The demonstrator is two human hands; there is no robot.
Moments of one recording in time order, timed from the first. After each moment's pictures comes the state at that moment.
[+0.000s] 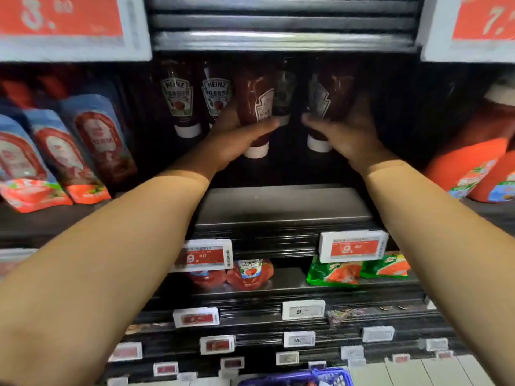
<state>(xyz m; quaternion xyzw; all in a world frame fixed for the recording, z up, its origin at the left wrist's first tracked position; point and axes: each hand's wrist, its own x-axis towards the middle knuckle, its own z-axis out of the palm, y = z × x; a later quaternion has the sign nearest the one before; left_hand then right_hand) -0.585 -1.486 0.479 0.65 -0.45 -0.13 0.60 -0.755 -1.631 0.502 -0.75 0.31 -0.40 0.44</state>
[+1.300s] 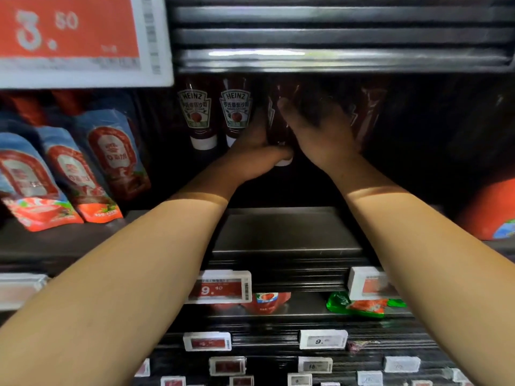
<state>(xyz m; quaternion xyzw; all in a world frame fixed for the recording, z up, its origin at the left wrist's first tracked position) -0.589 -1.486 0.487 0.69 -0.48 -0.11 0.53 -0.695 -1.581 0.515 -0.83 0.22 -0.39 0.34</state>
